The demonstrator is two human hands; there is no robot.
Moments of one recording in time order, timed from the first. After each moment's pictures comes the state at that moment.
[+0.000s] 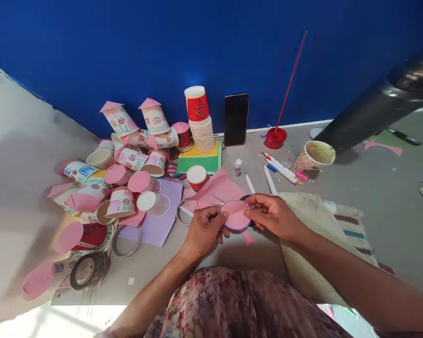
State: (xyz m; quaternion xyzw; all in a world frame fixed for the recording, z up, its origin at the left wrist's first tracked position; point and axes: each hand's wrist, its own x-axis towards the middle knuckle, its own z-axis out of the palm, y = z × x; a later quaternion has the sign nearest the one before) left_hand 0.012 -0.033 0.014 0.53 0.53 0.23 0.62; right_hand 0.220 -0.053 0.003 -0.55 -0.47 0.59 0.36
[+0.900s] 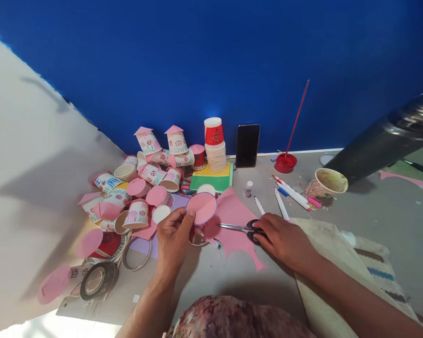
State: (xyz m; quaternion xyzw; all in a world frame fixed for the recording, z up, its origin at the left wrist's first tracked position) left_hand -0.040 -0.020 0.050 0.47 0.61 0.46 0.44; right_hand 0.226 -0.053 -0.019 -0.59 -0.78 0.16 0.15
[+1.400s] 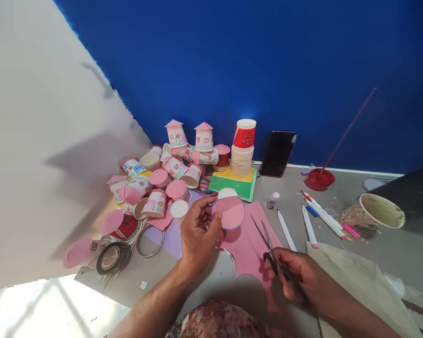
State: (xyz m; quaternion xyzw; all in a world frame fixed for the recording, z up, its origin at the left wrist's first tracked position) left_hand -0.022 -0.020 0.039 0.50 0.58 0.56 0.33; right_hand 0.217 -0.064 -0.011 -0.46 -0.49 0.70 0.24
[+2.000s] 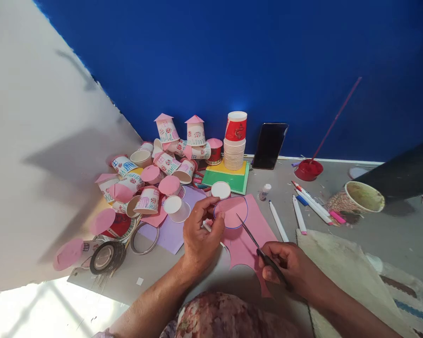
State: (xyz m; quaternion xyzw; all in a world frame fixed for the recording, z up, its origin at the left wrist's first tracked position) left_hand -0.013 -0.027 0.029 0.59 0.56 0.53 0.23; right_hand 0.199 -0.065 0.013 -0.51 -0.50 0.67 0.21
